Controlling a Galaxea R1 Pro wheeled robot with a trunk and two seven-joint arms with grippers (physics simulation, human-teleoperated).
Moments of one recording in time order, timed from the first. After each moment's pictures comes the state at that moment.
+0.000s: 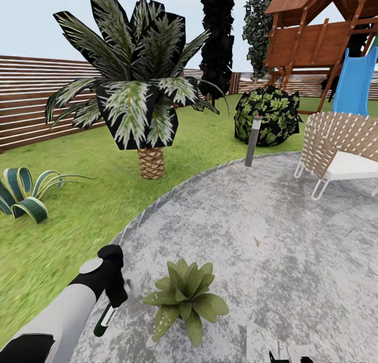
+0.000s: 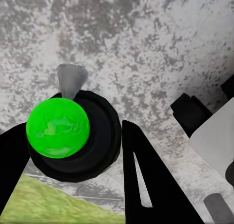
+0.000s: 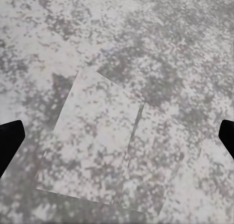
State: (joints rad) left arm -0.79 0.03 -0.03 -0.60 -1.39 0.70 -1.33; right arm -0.36 -0.14 0.21 -0.12 -0.16 -0.41 -0.06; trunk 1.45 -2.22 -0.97
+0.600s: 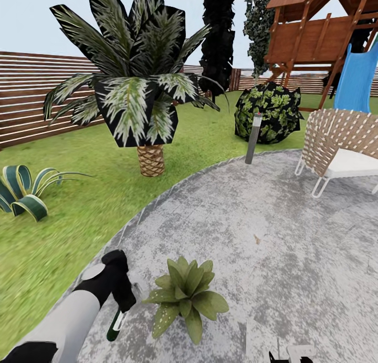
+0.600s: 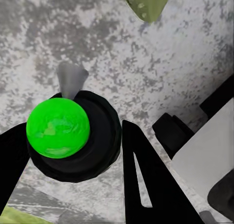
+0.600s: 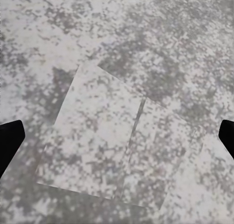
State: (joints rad) left arm -0.76 0.00 -0.04 -0.61 -1.27 0.70 -1.27; right arm -0.36 -0.14 0.21 -0.12 -0.16 -0.41 -0.06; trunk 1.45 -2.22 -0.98
